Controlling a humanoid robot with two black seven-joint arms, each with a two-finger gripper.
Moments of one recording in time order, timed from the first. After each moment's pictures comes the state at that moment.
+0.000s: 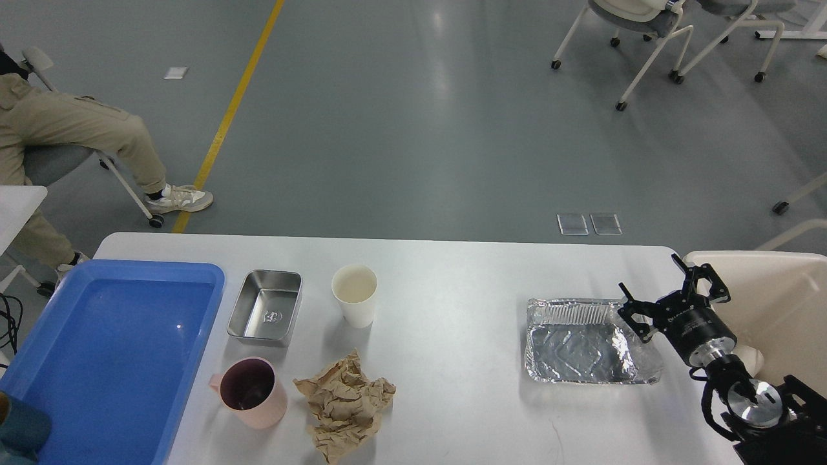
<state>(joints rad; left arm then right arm) 0.05 1.63 -0.81 -1.47 0.16 -0.29 -0.22 0.38 -0.30 1.06 0.53 0.27 0.62 0.01</state>
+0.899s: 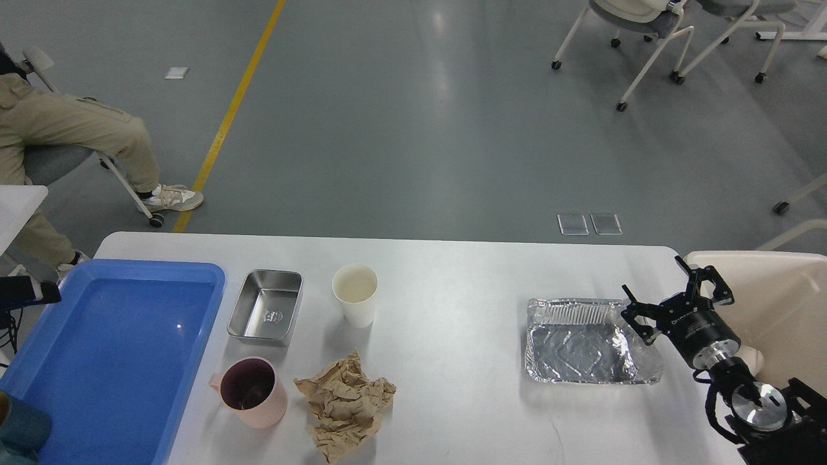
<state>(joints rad) -0.27 1.28 -0.88 -1.33 1.17 -0.69 -0.22 0.37 -0.32 1.06 0.53 0.27 0.63 0.01</state>
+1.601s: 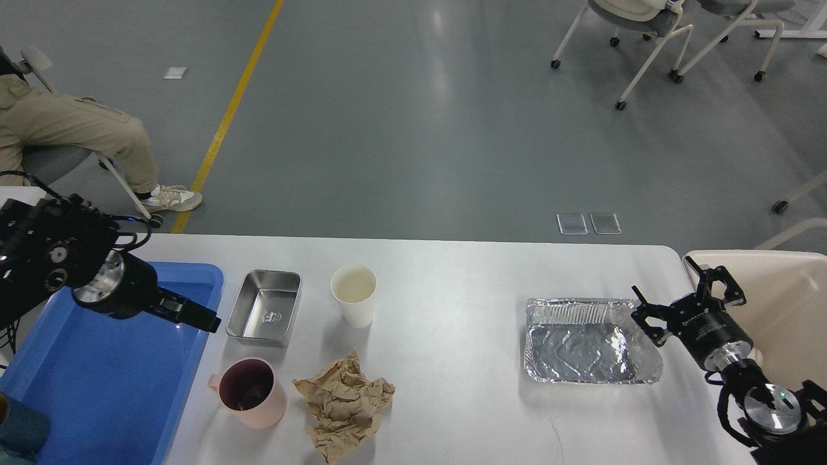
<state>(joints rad) -0.95 0.71 -0.32 -1.17 1.77 -0.96 -0.21 0.36 -0.35 1.06 0.55 0.27 0.63 0.01</state>
